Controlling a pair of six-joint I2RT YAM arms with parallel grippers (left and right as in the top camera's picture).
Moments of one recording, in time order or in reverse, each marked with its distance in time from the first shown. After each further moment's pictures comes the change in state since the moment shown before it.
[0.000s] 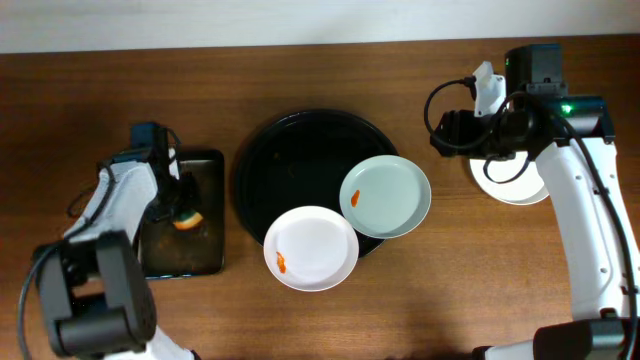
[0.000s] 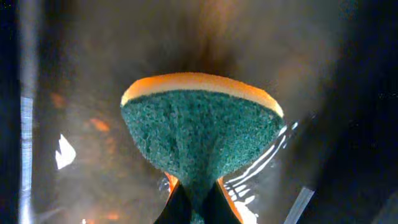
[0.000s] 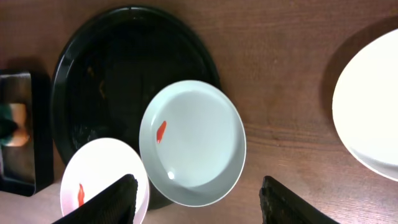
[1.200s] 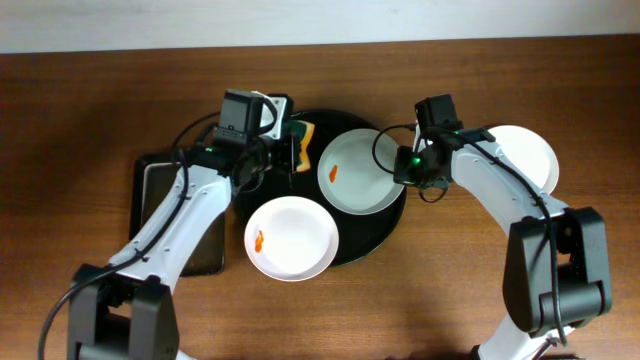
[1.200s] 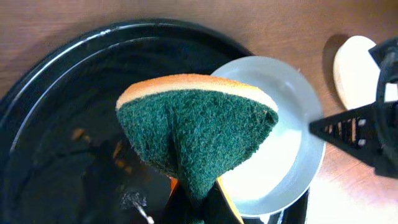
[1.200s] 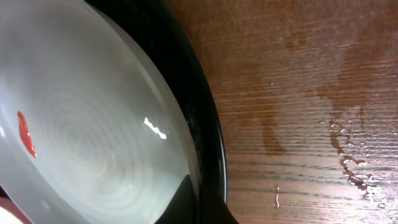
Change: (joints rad) left arm -0.446 -0.111 0.057 0.388 0.343 -0.042; right arm 0.172 0.256 -0.365 0.496 0.158 0.279
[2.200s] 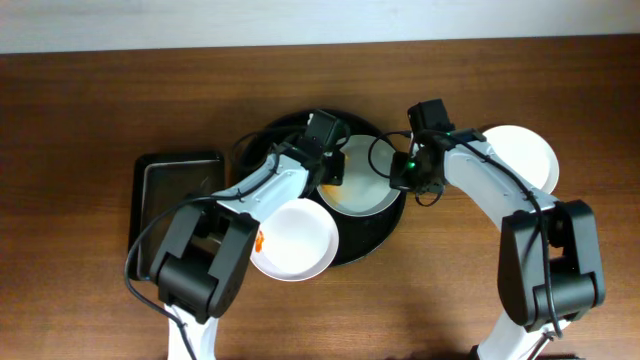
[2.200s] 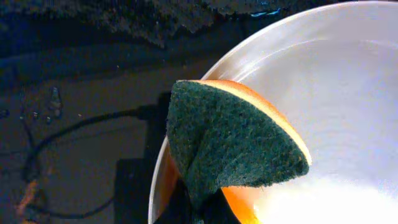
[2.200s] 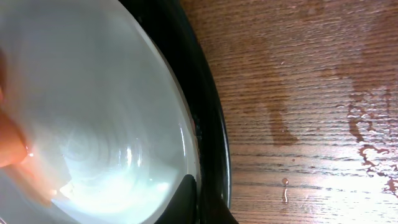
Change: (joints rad) left arm -0.225 0.397 0.159 0.028 -0.381 -0.109; right arm 0.017 0.032 0.000 -0.026 0.013 0.013
